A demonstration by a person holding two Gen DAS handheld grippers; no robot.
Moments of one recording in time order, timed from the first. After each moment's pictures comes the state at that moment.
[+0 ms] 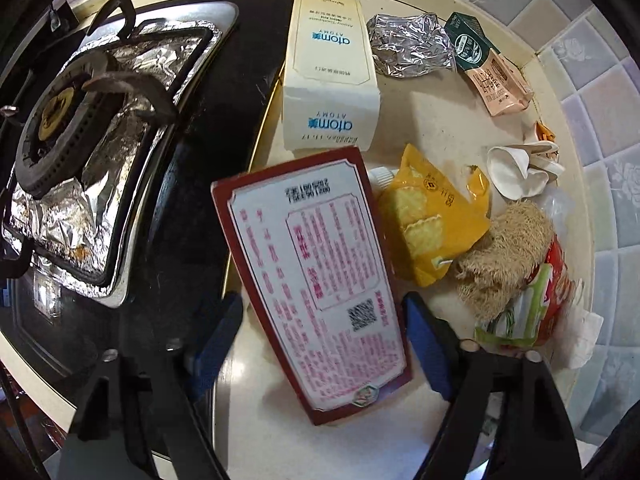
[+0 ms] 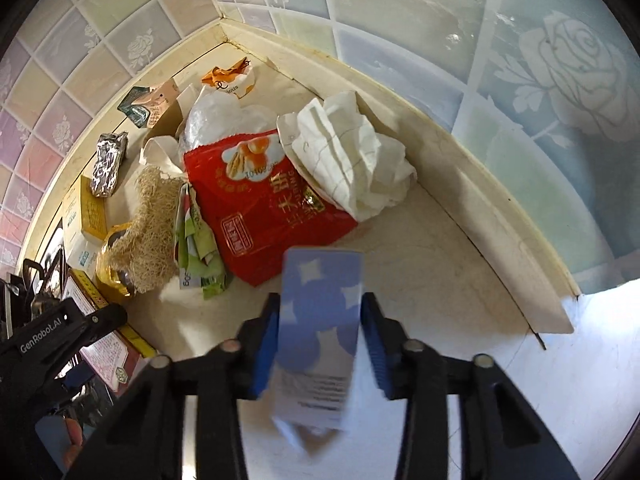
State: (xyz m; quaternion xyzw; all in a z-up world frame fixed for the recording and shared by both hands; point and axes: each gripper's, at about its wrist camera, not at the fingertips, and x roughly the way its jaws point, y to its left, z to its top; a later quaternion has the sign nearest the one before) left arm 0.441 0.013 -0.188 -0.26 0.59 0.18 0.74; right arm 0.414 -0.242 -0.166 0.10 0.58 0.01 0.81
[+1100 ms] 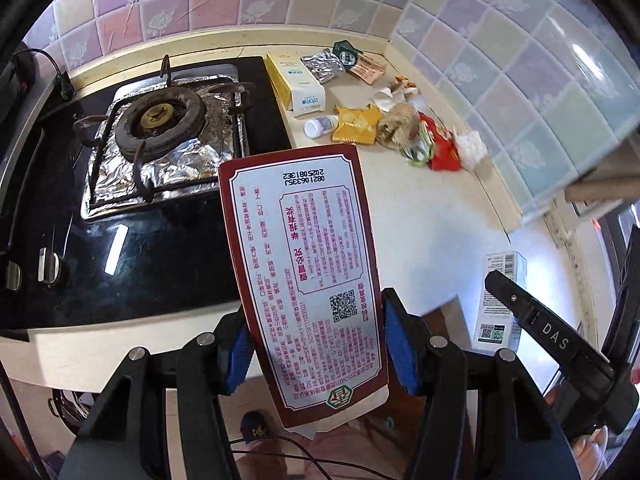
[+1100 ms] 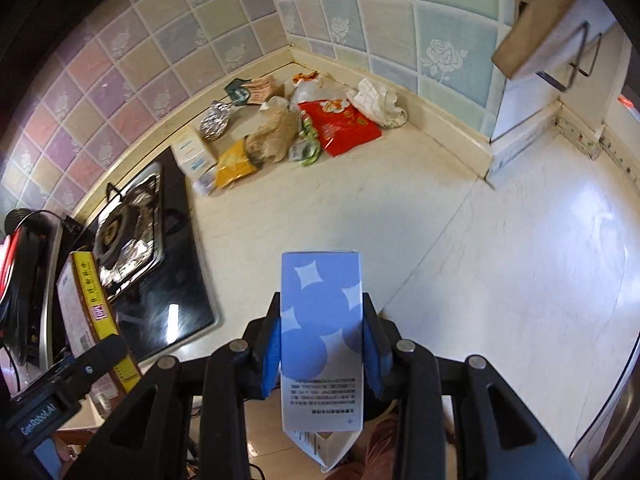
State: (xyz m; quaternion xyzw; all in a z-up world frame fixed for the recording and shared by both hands) left arm 0.183 0.042 -0.071 -0.14 0.53 -0.01 0.84; right arm 0.203 -0.195 -0.092 0.11 0.51 0.05 0.85
